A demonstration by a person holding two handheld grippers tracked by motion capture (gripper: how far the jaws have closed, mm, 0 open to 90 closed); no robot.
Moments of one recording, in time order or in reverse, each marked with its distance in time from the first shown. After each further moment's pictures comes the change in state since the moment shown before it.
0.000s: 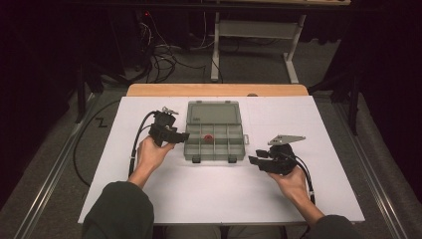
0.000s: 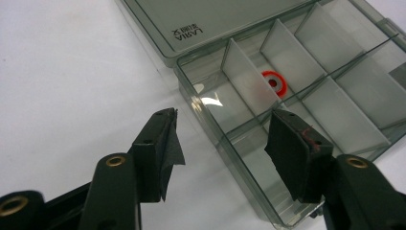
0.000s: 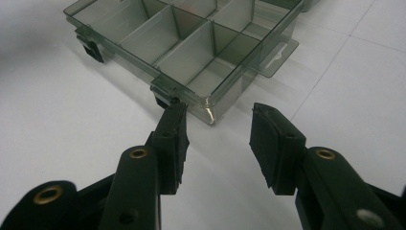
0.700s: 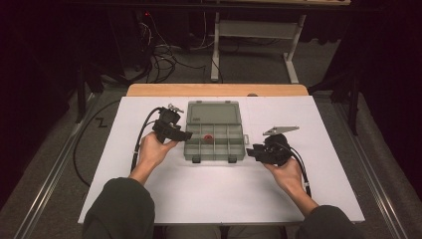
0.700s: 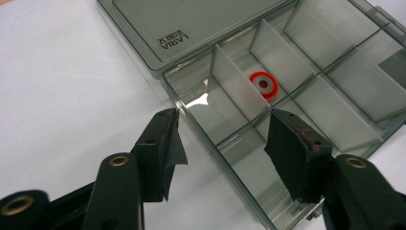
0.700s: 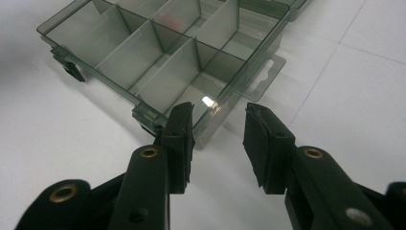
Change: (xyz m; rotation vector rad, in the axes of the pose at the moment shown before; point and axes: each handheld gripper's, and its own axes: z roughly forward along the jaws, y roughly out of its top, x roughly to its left) left arm -0.006 0.014 0.003 0.046 -0.004 0.079; right arm -0.005 0.023 0.013 0.042 -0.032 0.041
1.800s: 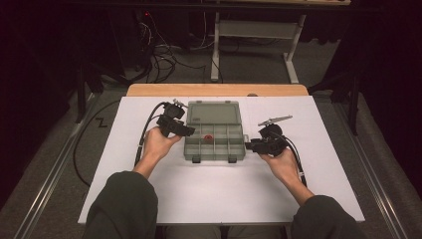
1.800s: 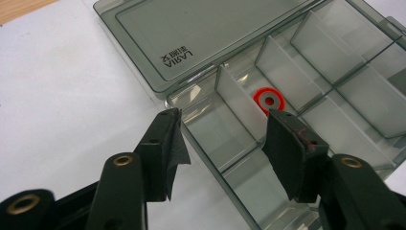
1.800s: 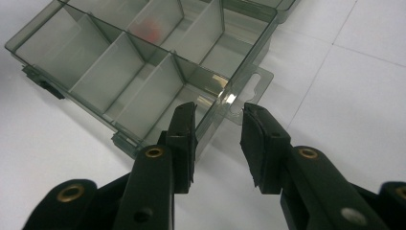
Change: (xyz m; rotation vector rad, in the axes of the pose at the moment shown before) left arm 0.001 0.017 0.009 0.017 0.012 0.014; right arm -0.008 0.025 0.015 0.084 -0.023 0.058
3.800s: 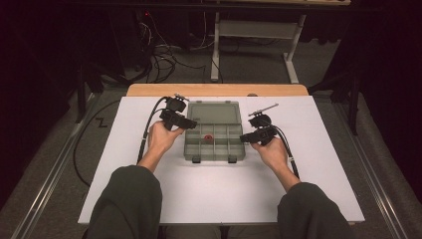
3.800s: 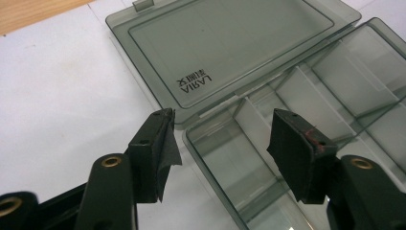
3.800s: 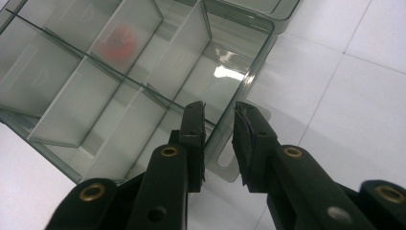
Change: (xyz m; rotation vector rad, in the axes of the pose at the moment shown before) left arm 0.014 0.018 0.019 -0.015 0.019 -0.042; right arm -0.008 0.034 0.033 0.120 -0.011 0.051
